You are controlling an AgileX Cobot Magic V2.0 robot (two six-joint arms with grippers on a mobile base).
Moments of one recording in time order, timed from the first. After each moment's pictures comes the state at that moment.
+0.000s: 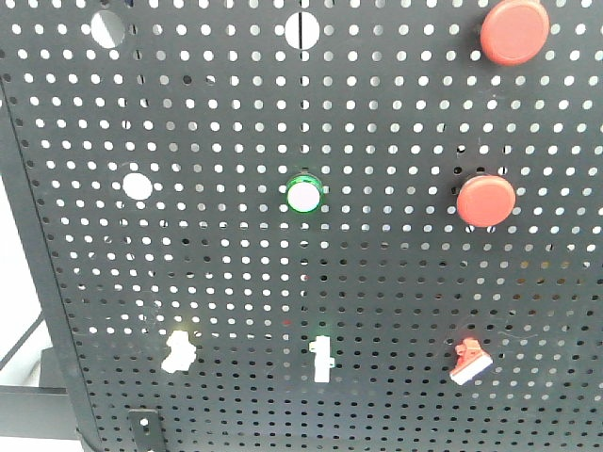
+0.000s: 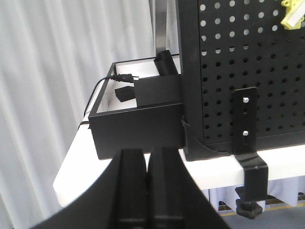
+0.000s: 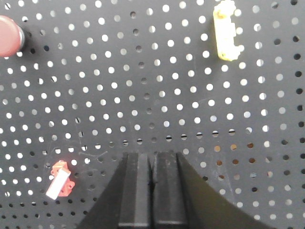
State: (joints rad) left arm -0.10 -0.01 0.03 0.00 0.09 0.11; right arm 0.28 0.23 -0.25 1.27 -0.22 -1.15
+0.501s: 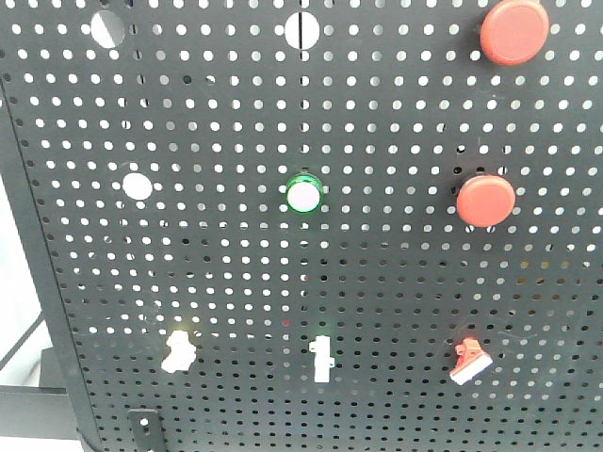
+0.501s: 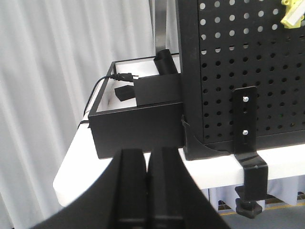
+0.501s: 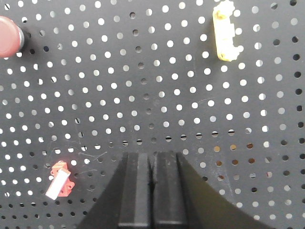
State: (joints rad) left arm -0.10 -0.01 0.03 0.00 0.09 0.10; right arm 0.28 0.23 -0.25 1.27 -0.22 -1.15
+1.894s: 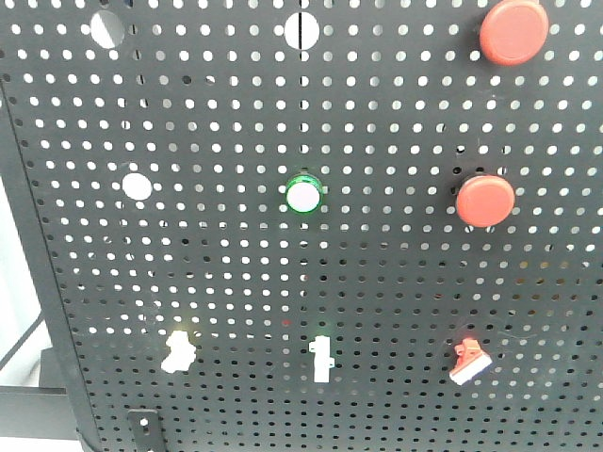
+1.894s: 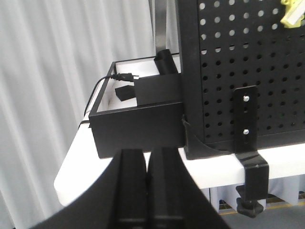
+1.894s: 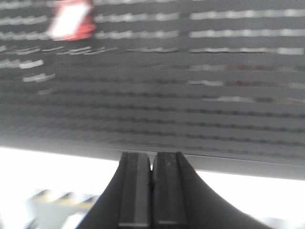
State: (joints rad) left arm -0.10 -0.01 0.03 0.01 0.09 0.10; right arm 0.13 -0.01 0.03 -0.09 0.12 0.12
